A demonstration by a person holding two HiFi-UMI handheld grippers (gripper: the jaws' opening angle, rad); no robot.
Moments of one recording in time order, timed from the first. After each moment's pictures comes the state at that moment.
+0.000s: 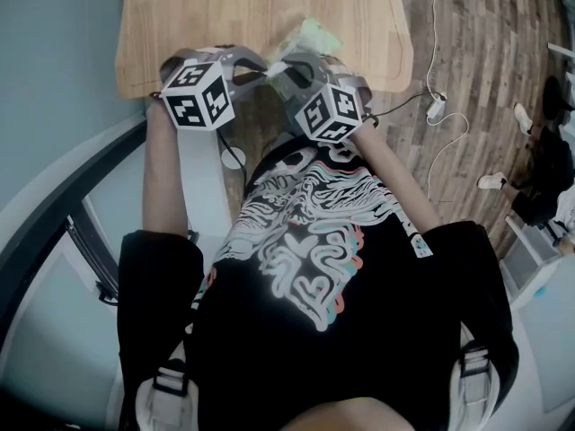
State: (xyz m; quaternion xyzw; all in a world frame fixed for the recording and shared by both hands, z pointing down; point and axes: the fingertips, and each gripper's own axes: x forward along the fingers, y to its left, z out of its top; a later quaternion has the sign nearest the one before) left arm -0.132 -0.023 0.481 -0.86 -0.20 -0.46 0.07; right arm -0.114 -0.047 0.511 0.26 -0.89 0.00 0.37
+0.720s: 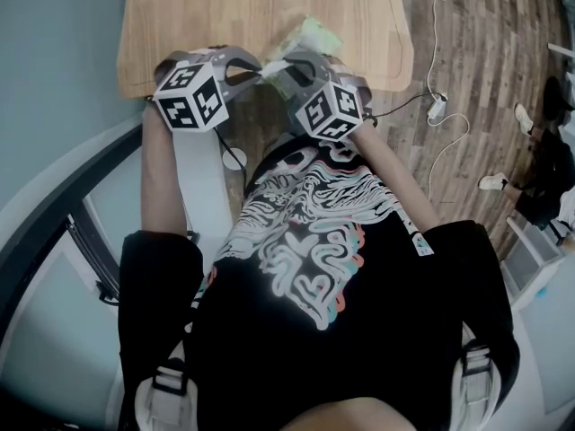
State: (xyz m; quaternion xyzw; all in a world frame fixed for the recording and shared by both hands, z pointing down) left arm -0.140 -0.025 0.475 -0.86 -0.18 -0.46 0.07; right arm -0.111 -0.047 0.513 0.28 -0.89 0.01 0.36
